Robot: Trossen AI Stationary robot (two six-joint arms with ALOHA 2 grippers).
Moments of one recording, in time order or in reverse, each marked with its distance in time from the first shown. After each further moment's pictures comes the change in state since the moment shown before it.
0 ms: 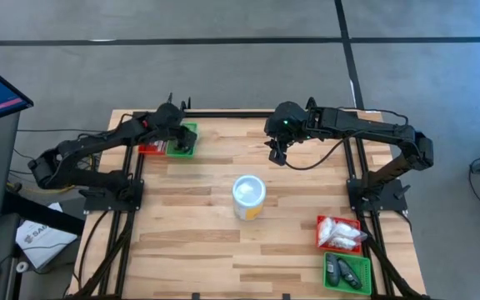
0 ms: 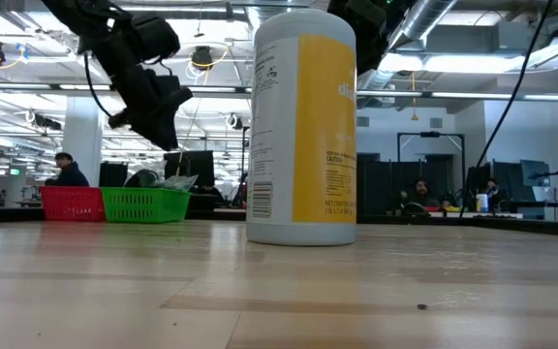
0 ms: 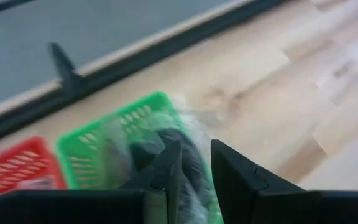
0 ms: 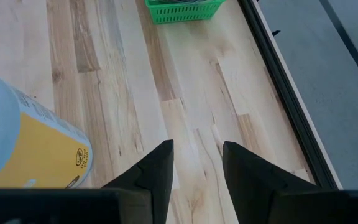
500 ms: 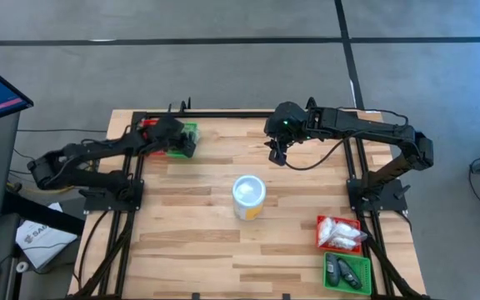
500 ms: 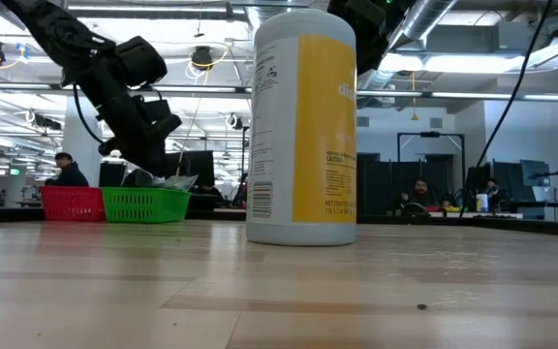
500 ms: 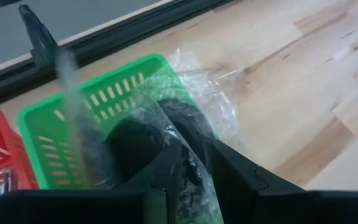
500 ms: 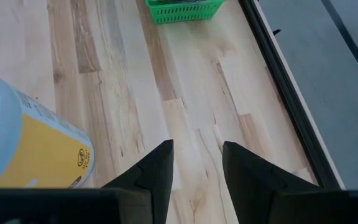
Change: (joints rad) left arm 0.001 -0.012 -0.240 0.267 0.033 0.021; right arm 0.003 0.000 0.000 0.000 -0.001 0.005
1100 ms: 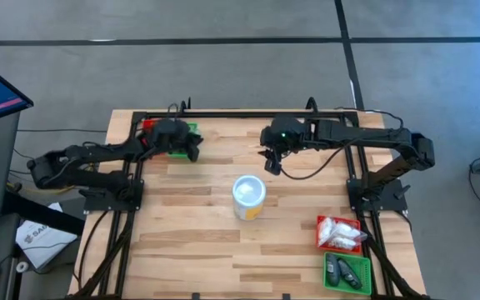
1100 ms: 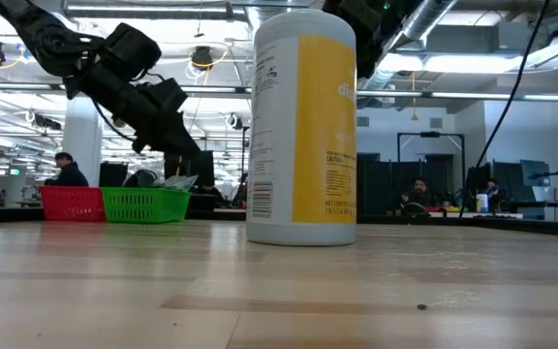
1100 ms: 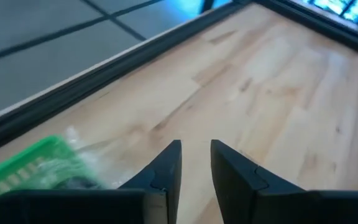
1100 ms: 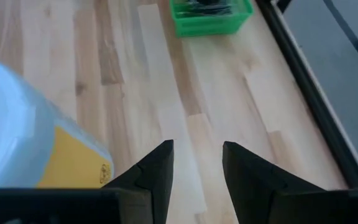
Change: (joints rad) left arm -0.051 -0.008 -0.100 0.395 0.198 0.106; right arm 0.067 -0.007 -0.115 0.176 -0.005 0.045
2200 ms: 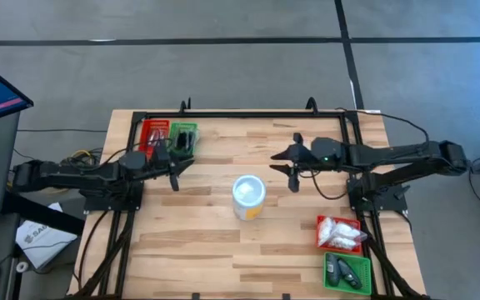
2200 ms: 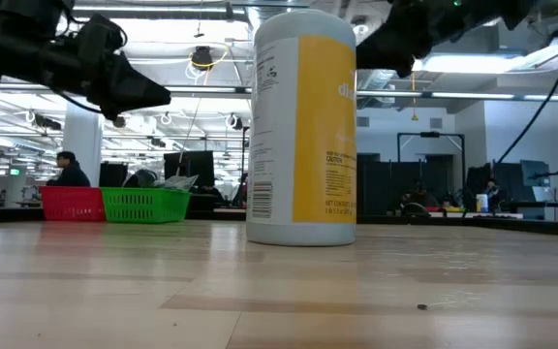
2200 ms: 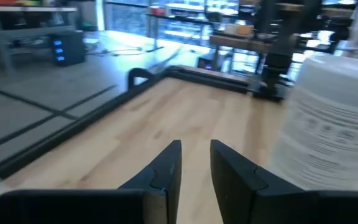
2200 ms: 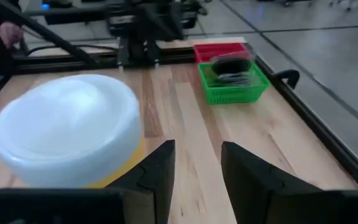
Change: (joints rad) left arm -0.466 -0.568 -0.287 0.105 -0.270 0.069; right arm 0.138 -0.381 -0.558 0.599 0.032 0.053
